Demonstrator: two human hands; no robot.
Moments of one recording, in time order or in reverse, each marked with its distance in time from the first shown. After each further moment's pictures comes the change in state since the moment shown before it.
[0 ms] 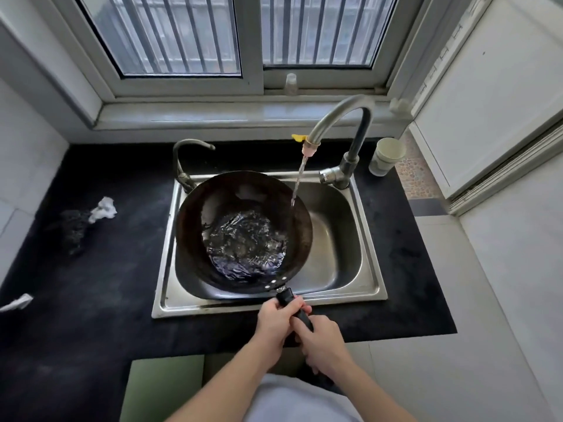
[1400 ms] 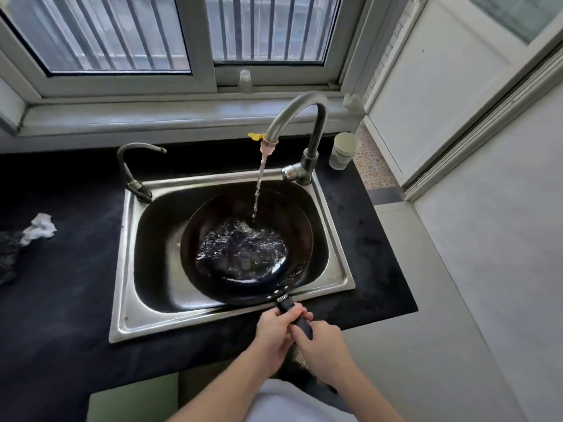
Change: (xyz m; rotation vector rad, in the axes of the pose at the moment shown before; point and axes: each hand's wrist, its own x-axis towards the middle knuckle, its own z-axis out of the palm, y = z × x) left_hand 0.006 -0.027 0.030 -0.031 -0.156 -0.150; right_hand -0.020 0.026 -0.029 -0.216 0.156 0.067
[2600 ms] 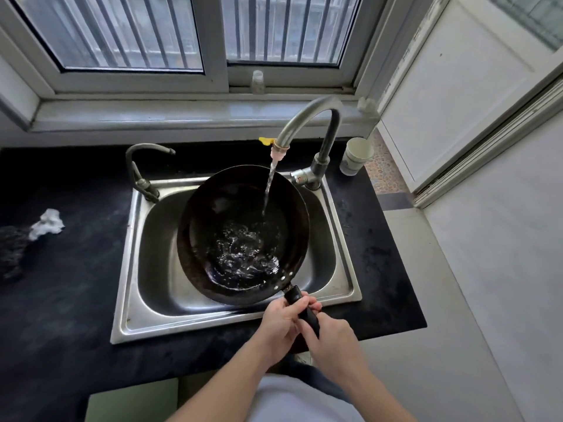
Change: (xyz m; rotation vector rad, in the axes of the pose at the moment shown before) left_hand 0.018 0.025 0.008 -0.192 -0.260 0.043; right_hand 0.019 0.002 -0.014 -0.176 0.163 -0.176
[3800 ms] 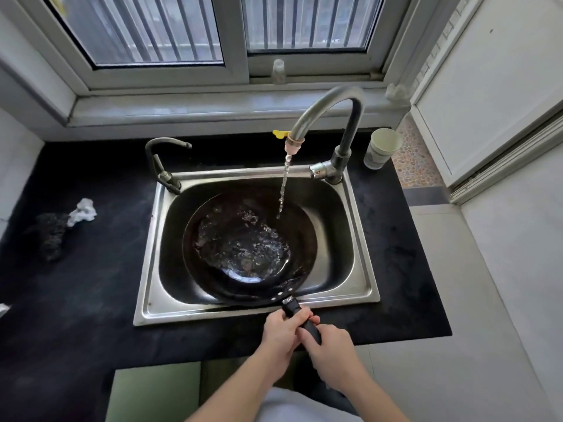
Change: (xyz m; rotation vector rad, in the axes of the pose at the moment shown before) left_hand -0.016 -0.018 -0.013 0.185 0.397 0.008; right_hand 0.004 -0.002 0.013 0.216 -0.298 0.072
